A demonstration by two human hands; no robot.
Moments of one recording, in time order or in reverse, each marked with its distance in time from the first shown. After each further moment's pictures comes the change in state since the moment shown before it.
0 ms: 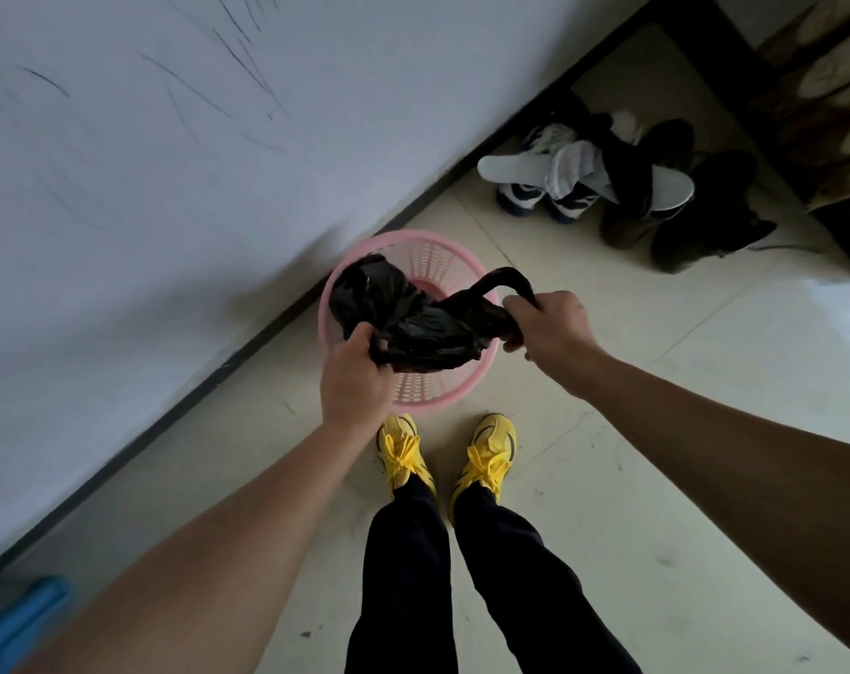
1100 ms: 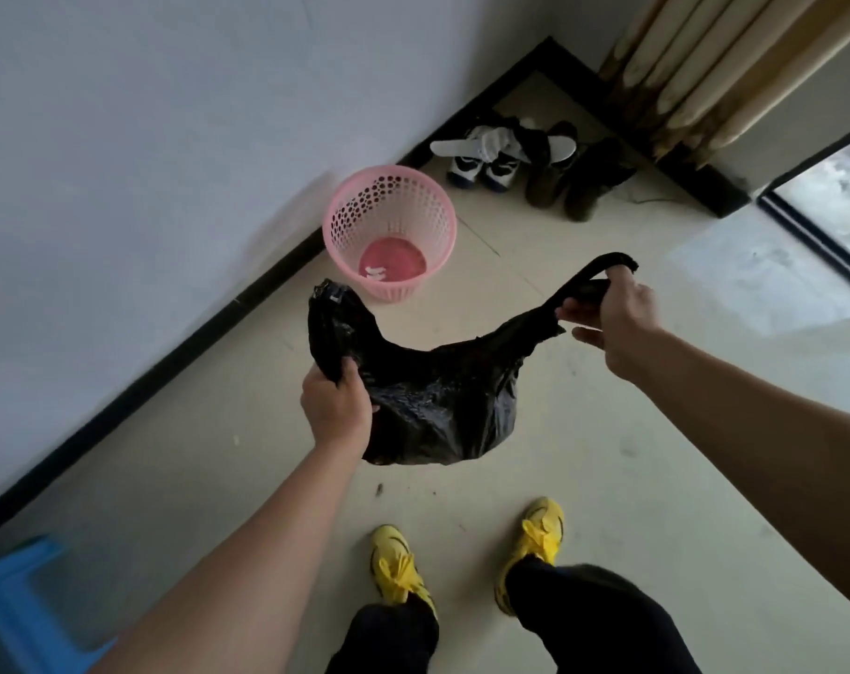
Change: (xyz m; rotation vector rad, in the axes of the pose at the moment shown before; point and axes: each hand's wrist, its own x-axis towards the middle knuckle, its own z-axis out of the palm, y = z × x) left_hand -0.345 -0.074 -0.047 -0.587 0.236 -0.327; right_hand -0.326 0.165 -0.029 0.663 0.350 0.089
